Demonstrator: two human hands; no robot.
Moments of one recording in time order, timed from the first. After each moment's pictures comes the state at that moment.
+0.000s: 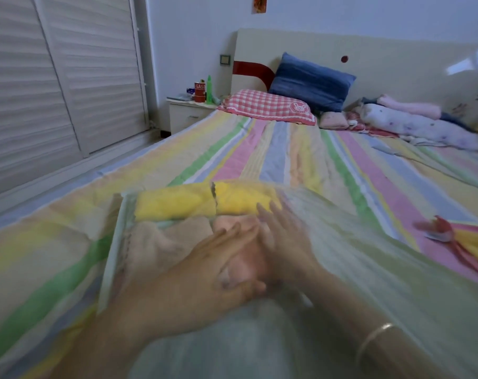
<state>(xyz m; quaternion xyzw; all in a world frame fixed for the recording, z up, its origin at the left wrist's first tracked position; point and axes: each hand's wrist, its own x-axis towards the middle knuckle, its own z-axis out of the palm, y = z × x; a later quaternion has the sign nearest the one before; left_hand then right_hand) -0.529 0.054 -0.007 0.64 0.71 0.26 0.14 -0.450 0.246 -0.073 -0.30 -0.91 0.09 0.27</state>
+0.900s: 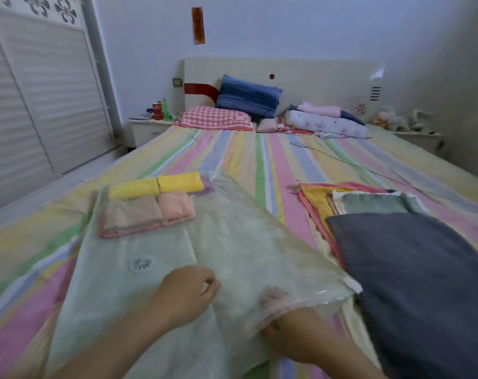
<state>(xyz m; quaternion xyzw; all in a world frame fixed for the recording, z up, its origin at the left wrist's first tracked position) -0.290 -0.041 -0.030 0.65 0.74 0.16 -0.02 -0.075 0.054 -0.050 -0.29 -0.94 0.18 0.03</state>
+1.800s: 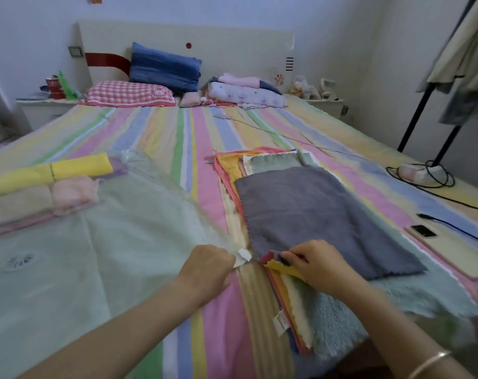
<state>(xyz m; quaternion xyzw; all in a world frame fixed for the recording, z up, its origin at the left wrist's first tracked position) -0.096 0.039 -0.040 0.79 0.59 0.00 -0.15 0.132 0.093 -0.010 -0.51 -0.84 0.13 0.11</state>
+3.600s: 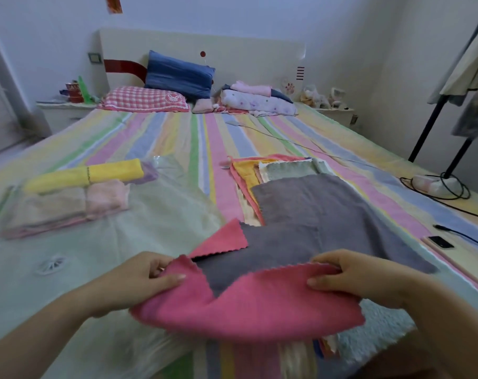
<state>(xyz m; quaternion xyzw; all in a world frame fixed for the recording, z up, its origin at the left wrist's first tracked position) -0.209 -0.056 0.020 0.60 0.63 0.28 0.41 0.131 0.050 0.054 -0.46 -0.71 0.53 0.04</state>
